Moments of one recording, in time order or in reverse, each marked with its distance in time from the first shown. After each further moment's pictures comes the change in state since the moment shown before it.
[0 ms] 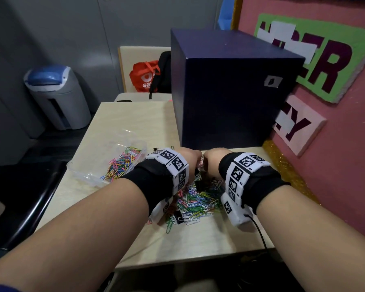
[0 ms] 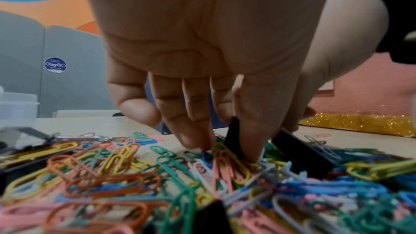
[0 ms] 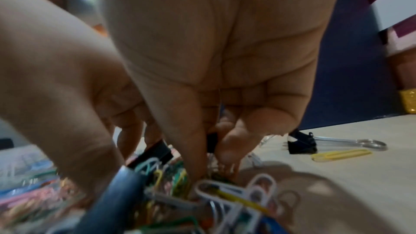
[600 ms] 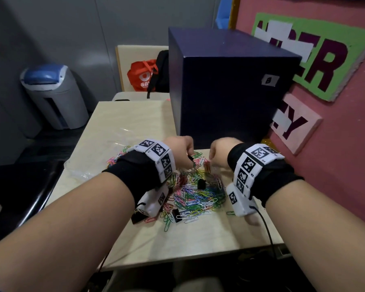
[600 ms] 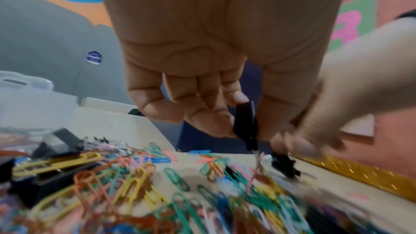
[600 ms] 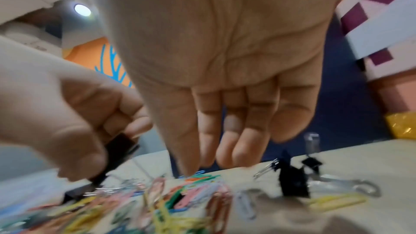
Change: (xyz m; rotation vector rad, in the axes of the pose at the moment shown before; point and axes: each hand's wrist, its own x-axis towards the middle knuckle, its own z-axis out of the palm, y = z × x) left_hand -0.005 -0.019 -0.013 -0.325 0.106 -0.044; right_hand -0.014 0.016 -0.021 0.062 0.017 0.109
